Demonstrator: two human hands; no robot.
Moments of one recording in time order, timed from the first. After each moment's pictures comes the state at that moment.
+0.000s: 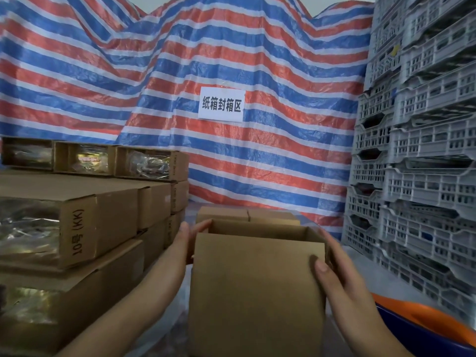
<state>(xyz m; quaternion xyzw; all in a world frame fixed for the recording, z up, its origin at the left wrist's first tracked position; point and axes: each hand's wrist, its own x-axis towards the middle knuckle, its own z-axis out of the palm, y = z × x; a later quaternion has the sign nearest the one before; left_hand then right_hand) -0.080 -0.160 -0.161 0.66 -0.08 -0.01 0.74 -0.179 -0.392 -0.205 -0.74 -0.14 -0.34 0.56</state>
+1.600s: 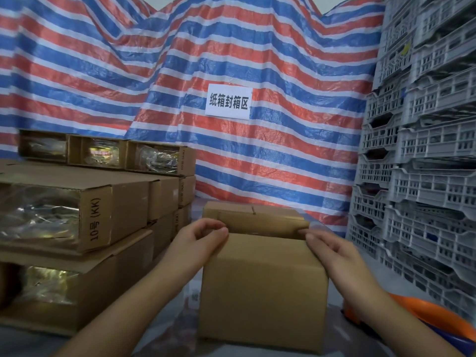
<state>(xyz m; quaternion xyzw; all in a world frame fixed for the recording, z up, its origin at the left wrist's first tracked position) -0.104 -0.147 -0.177 0.75 -0.21 0.10 0.62 -0.162 -0.398 -0.178 -0.80 -0.08 -0.26 0.54</state>
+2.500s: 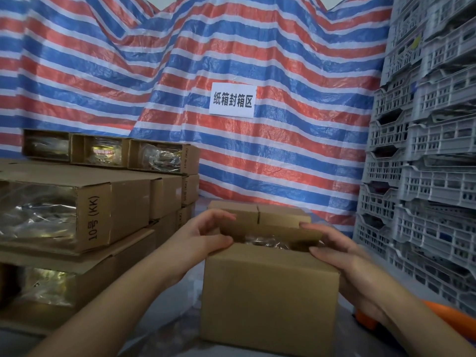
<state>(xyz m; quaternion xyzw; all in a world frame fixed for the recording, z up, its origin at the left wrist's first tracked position) -0.089 -0.136 -0.171 0.70 -0.28 0.01 0.65 -0.139 -0.418 -0.184 -0.67 -0.16 -0.11 0.72</state>
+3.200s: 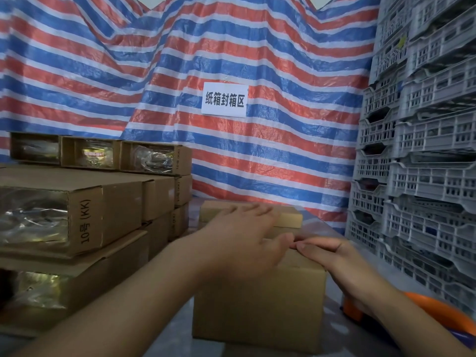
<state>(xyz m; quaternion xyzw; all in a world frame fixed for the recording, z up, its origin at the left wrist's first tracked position) -0.132 -0.195 -0.130 0.90 -0.39 0.19 0.10 -0.150 -0.416 -0.182 -0.76 -0.11 -0.17 0.62</state>
